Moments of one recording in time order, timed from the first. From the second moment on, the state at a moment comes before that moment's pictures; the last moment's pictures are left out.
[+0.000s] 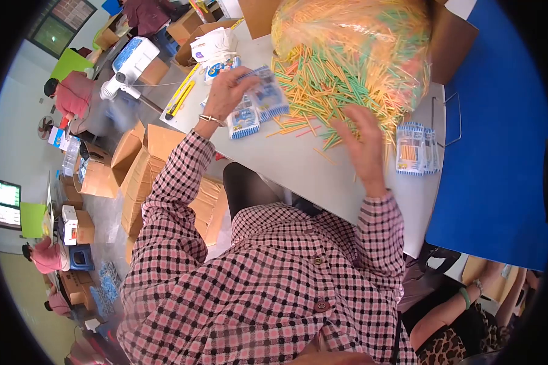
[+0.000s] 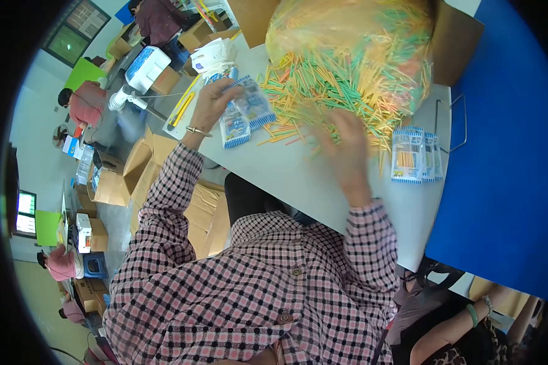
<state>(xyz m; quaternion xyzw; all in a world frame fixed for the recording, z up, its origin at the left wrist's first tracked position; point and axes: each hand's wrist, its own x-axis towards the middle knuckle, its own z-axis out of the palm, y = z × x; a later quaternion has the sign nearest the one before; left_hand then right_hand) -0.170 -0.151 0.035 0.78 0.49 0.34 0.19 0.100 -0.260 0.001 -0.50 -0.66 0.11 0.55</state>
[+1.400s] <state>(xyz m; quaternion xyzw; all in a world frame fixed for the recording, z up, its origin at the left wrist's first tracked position) -0.061 -0.195 0.041 0.89 0.26 0.31 0.19 0.119 -0.271 0.002 -0.50 -0.60 0.36 0.50</state>
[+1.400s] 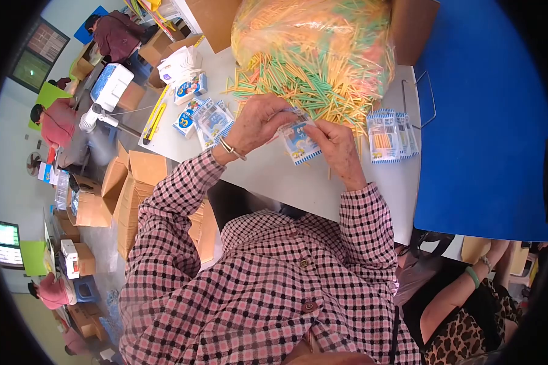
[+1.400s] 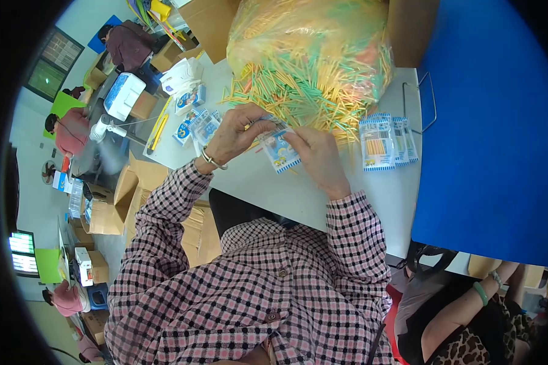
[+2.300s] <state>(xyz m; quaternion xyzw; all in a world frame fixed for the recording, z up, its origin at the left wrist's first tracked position) -0.082 -0.095 0.024 0.94 0.21 0.14 -0.25 0.143 -0.261 -0.022 -0.50 -0.55 0.42 0.53</state>
